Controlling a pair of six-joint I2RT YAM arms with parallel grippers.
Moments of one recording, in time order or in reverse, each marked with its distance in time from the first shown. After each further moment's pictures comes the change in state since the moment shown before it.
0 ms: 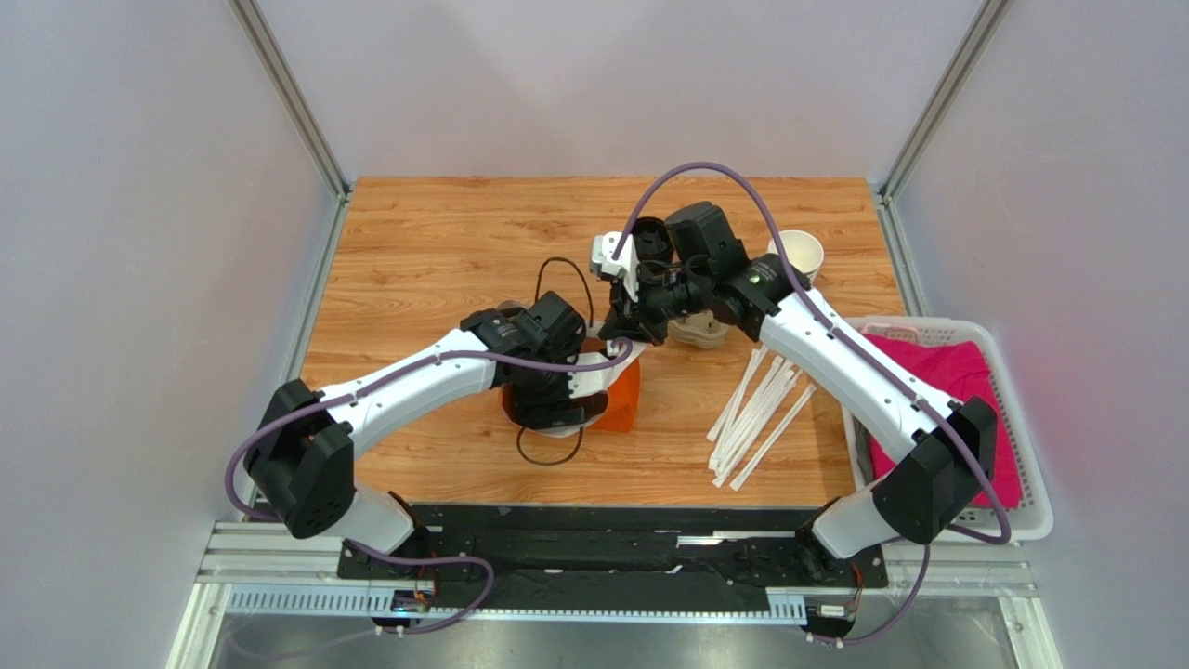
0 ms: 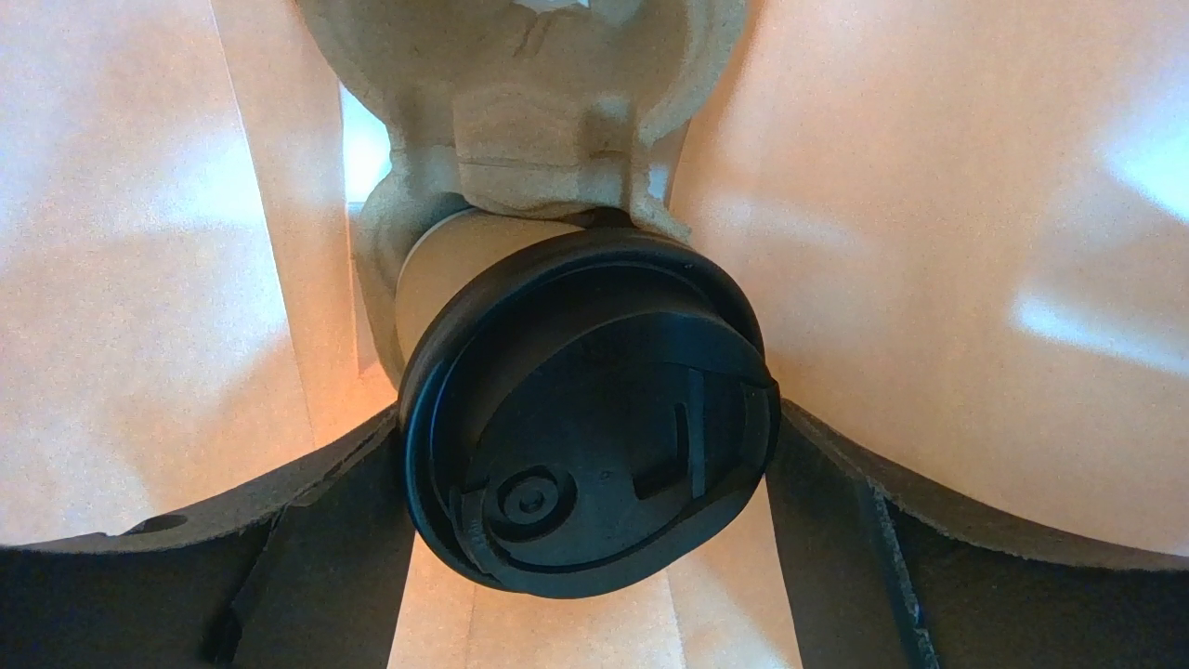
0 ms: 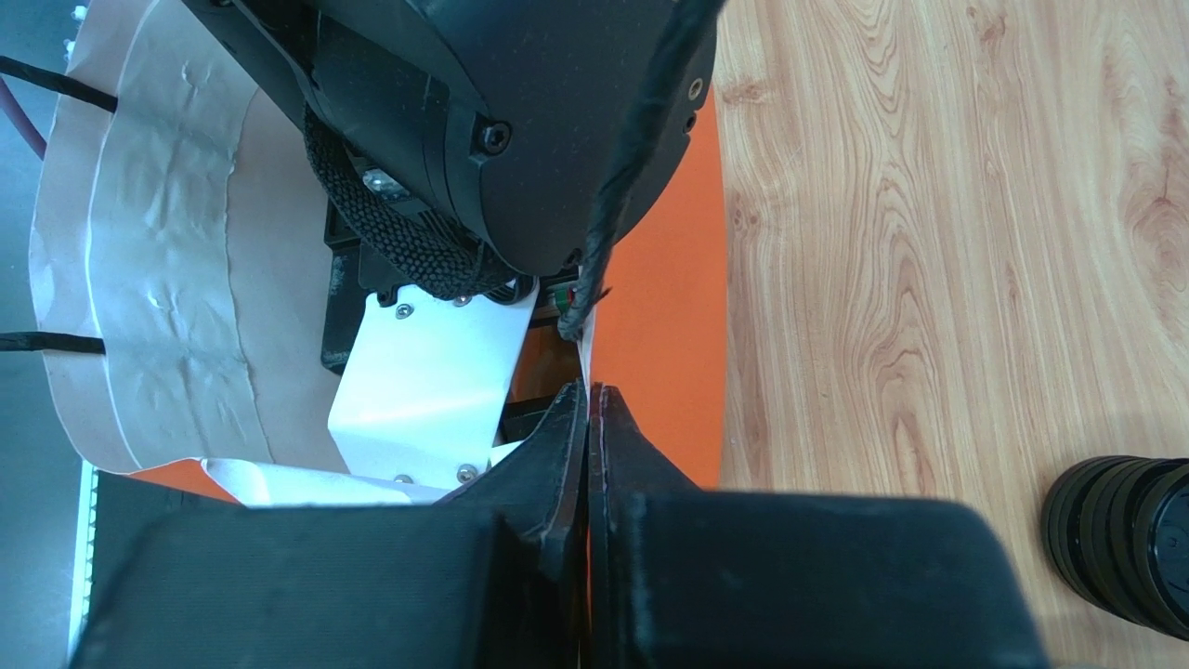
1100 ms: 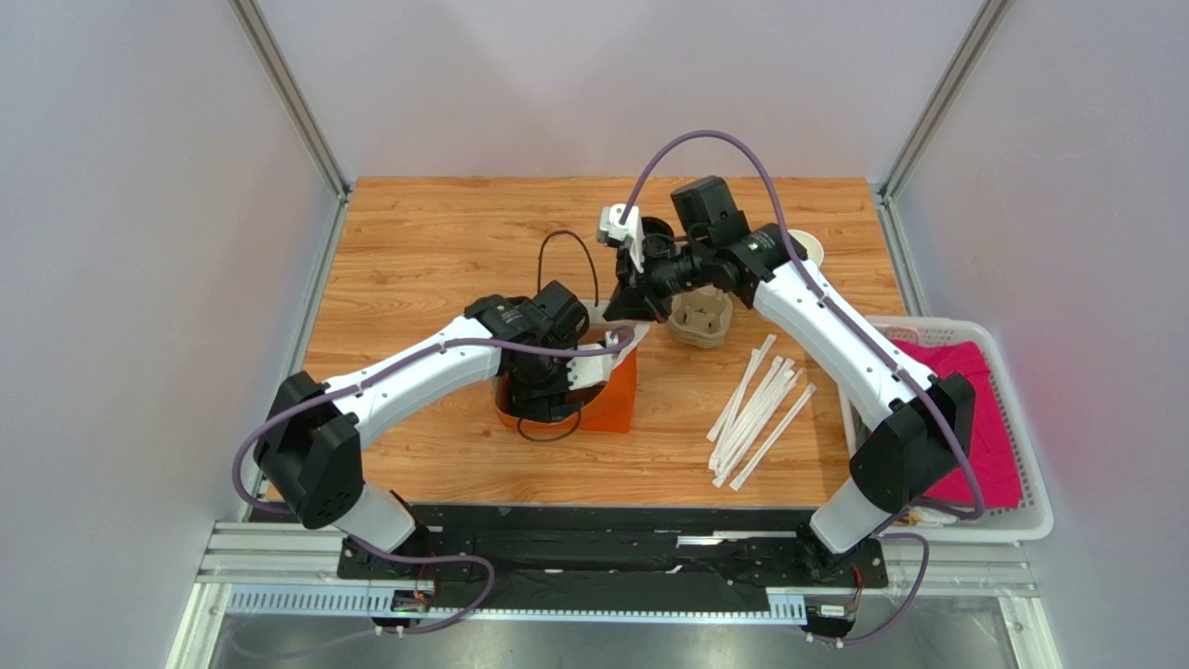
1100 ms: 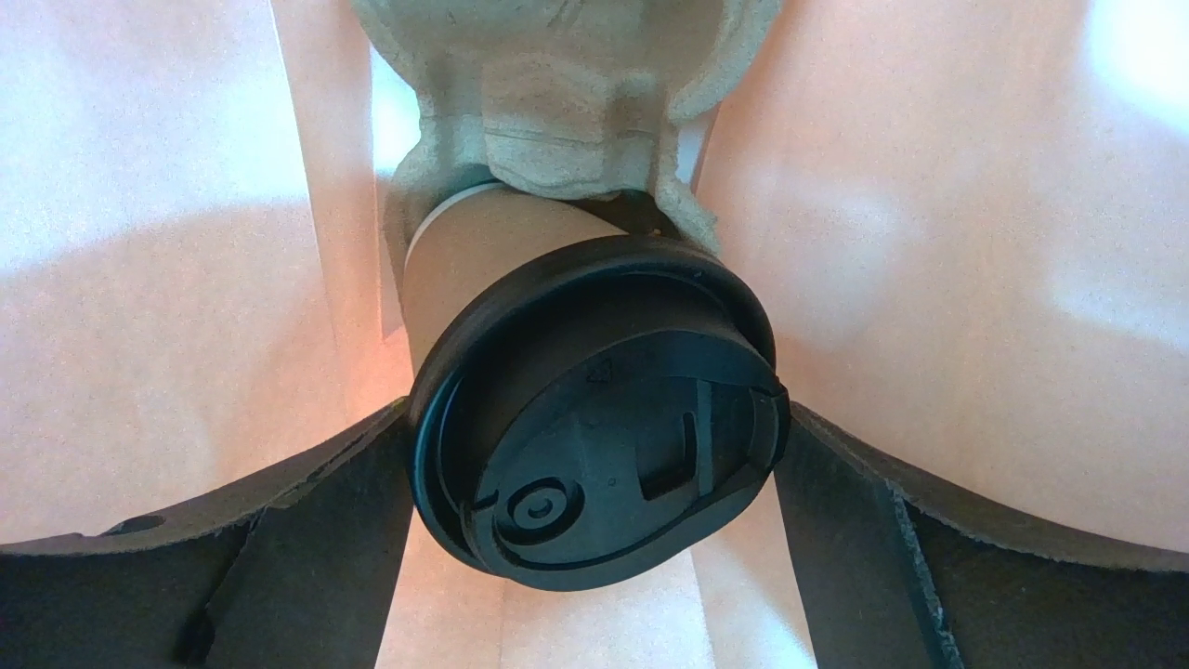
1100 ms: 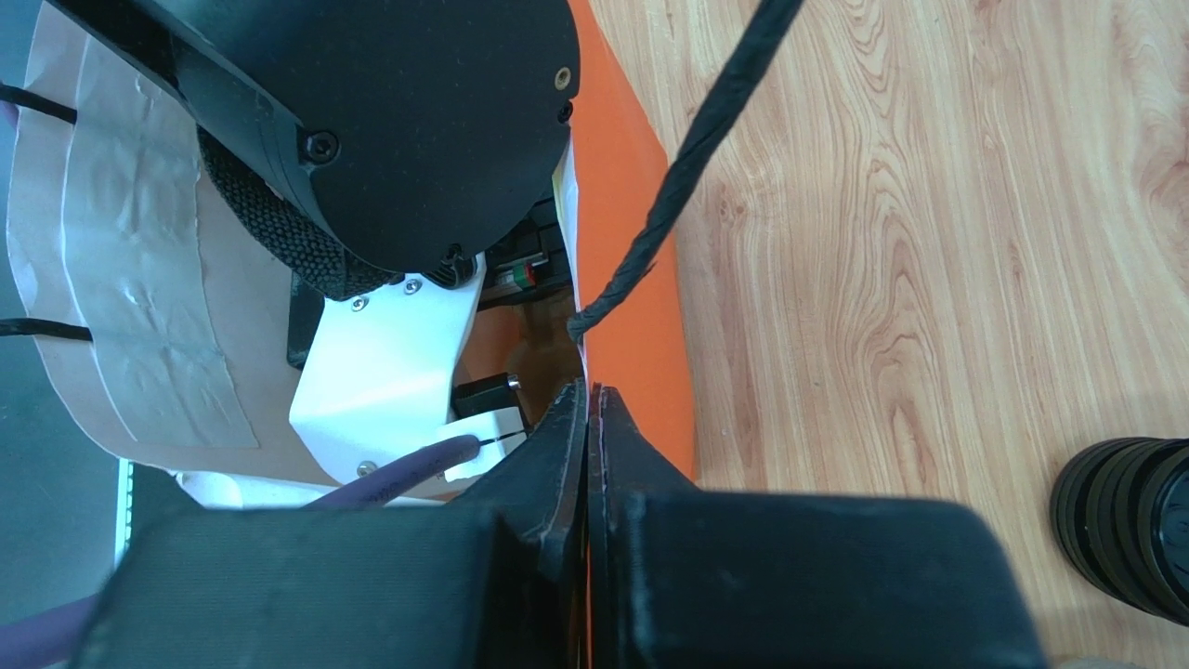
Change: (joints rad) left arm 0.003 0.019 0.103 -0.111 -0.032 -0.029; right arm -0.091 0.117 0.143 -0.096 -0.087 -0.002
